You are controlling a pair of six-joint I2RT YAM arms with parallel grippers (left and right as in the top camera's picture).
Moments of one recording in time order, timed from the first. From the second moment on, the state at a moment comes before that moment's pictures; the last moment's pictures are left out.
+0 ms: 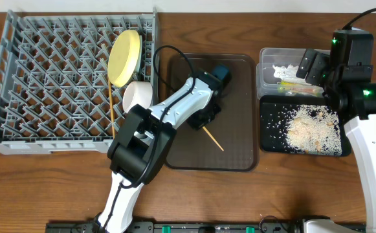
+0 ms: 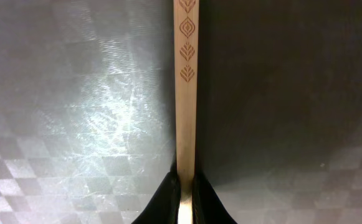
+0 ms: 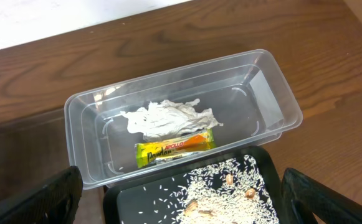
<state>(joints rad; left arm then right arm) -0.63 2.20 1.64 -1.03 0.00 -1.27 0.06 1.40 1.40 -0.80 0.29 0.31</state>
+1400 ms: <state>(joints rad) -0.08 1.75 1.62 -1.17 -0.39 -0.17 0.06 1.40 1.40 -0.80 0.29 0.31</state>
